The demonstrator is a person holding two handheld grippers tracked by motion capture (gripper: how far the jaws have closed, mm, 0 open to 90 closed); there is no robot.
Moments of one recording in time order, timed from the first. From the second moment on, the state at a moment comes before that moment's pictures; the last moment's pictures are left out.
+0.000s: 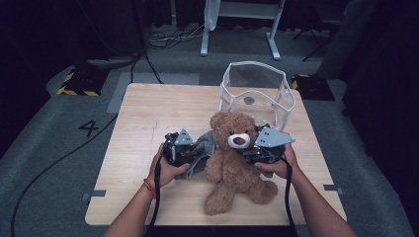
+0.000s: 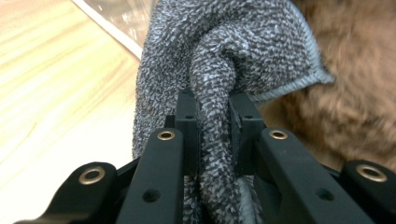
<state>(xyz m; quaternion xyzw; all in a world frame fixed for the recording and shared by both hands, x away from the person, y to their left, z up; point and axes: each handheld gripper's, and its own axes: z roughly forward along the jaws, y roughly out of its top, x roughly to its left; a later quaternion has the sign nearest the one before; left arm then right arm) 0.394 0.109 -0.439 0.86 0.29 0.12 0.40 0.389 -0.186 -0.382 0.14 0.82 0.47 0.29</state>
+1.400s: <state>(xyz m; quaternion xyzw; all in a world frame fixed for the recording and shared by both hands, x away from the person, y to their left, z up) 0.357 0.143 -0.404 0.79 0.29 0.17 0.51 0.376 -0.152 -0.354 0.10 0.81 0.50 0.29</state>
